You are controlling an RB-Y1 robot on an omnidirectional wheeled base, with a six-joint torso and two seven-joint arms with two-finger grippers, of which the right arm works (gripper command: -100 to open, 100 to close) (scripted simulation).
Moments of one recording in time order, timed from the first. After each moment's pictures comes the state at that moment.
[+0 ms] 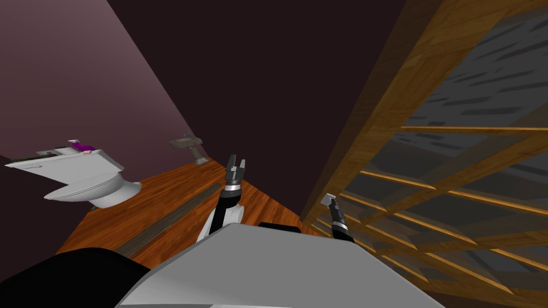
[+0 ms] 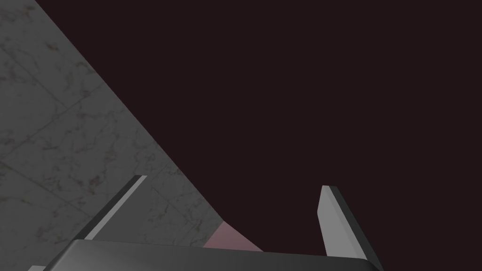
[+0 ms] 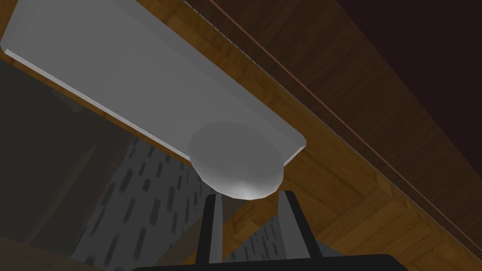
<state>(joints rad) 0.09 -0.10 -0.38 -0.75 0.02 -0.94 0.59</state>
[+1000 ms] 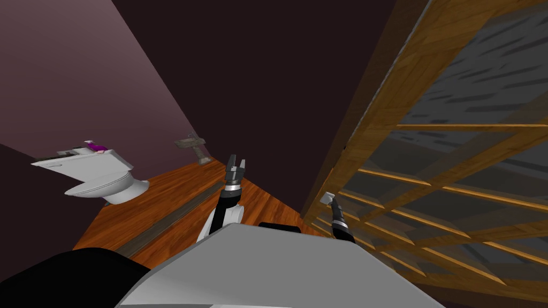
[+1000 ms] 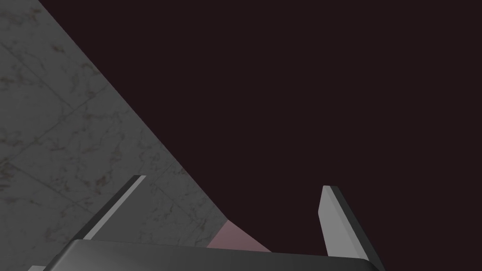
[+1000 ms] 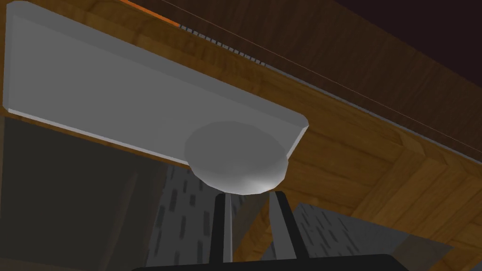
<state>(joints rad) 0.08 -0.13 -0.32 -0.74 -0.05 -0.92 0.34</state>
